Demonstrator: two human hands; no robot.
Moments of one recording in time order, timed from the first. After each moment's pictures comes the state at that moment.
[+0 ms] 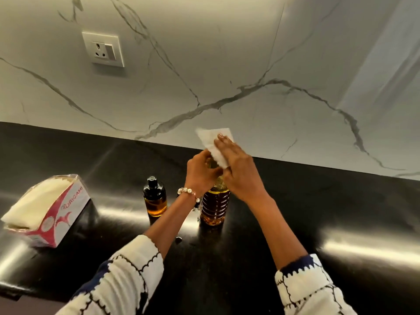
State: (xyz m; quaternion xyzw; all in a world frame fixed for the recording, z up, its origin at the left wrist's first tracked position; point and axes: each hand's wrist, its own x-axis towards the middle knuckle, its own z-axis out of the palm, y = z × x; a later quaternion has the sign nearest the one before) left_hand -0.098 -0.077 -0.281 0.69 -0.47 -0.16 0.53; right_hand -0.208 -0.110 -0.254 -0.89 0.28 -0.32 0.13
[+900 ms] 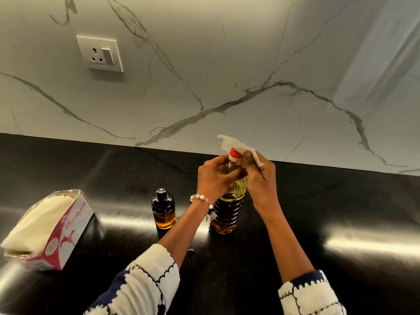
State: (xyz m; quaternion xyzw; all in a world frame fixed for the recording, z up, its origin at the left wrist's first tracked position) left_hand -0.080 -0.092 -0.292 0.62 -0.48 -0.23 0.57; right_hand -0.190 -0.110 -0.261 -0.69 0.34 -0.49 0.42
